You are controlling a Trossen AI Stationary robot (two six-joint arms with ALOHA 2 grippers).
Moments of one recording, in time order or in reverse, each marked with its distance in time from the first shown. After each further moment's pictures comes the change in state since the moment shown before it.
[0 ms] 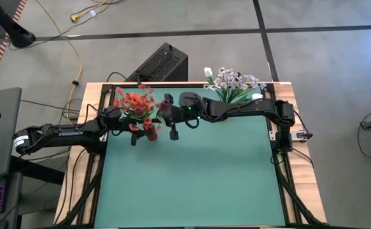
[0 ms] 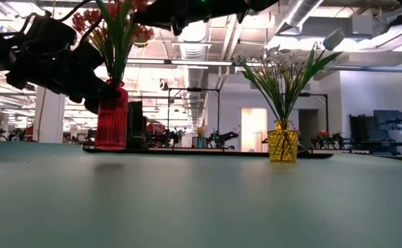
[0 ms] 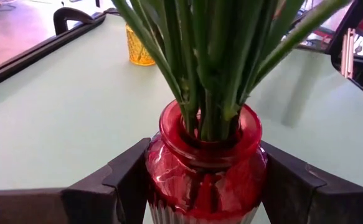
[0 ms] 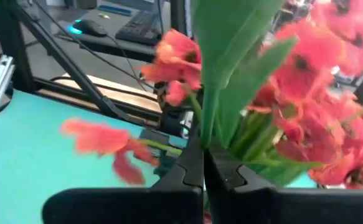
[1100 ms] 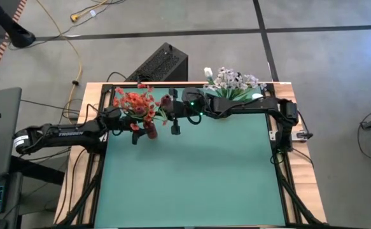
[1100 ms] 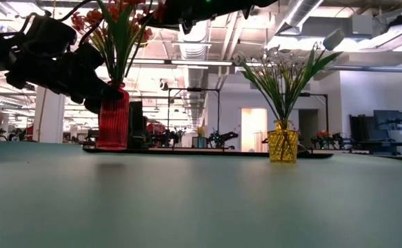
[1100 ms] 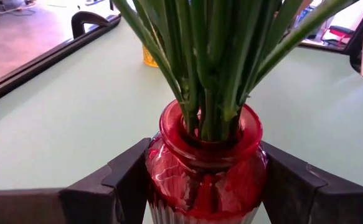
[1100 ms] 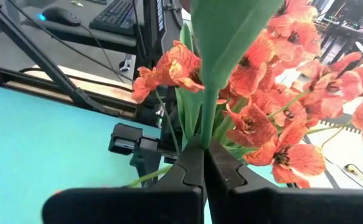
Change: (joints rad) left arm 0.000 0.000 0.000 0.004 -0.053 0.011; right arm -0.022 -0.044 0.000 -0.065 0.069 -0.014
